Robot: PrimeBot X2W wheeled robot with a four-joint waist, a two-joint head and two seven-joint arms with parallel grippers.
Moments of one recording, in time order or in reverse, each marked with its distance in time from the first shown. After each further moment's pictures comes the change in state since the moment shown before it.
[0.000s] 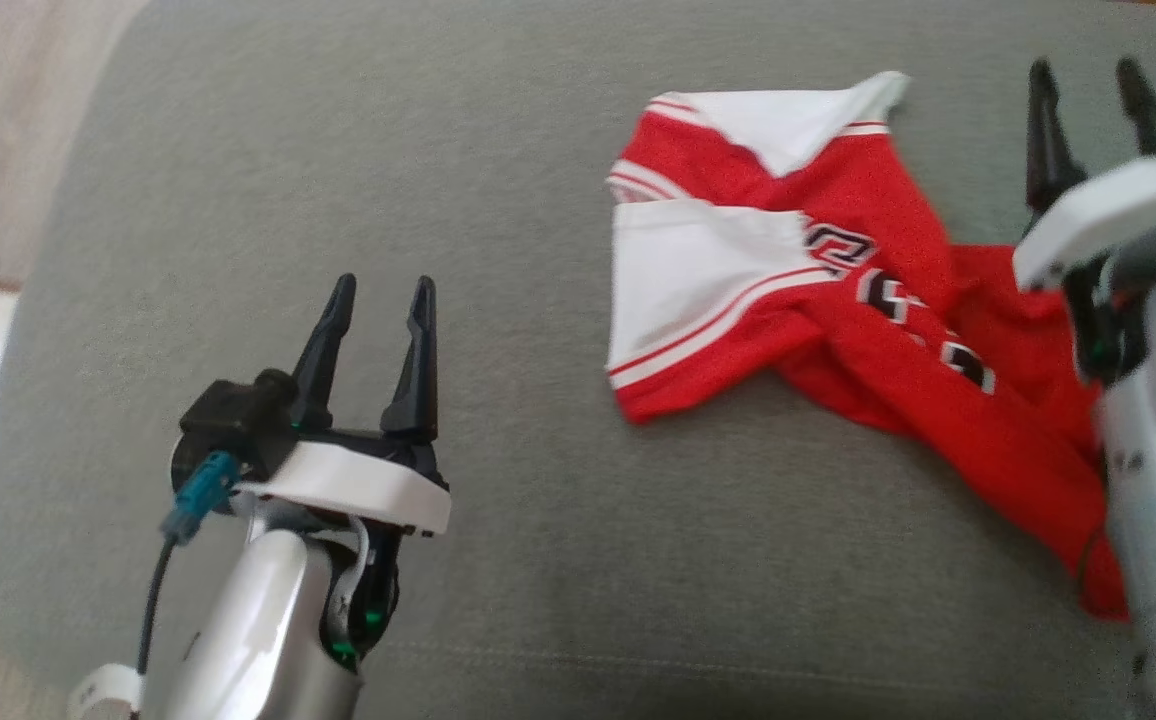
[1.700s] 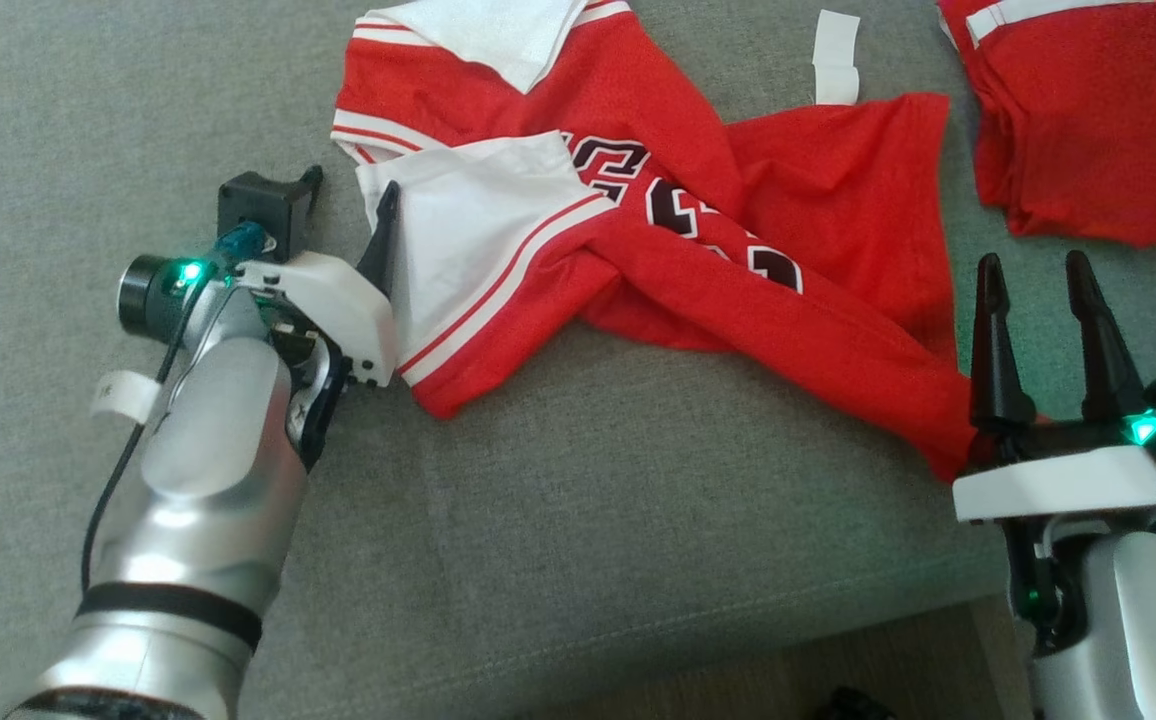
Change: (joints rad) left arm -0.496 0.038 -0.019 0.661 0.175 -0.076 0.095; right arm 0.623 0.154 -0.005 -0.695 0.047 0.000 -0.119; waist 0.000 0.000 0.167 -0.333
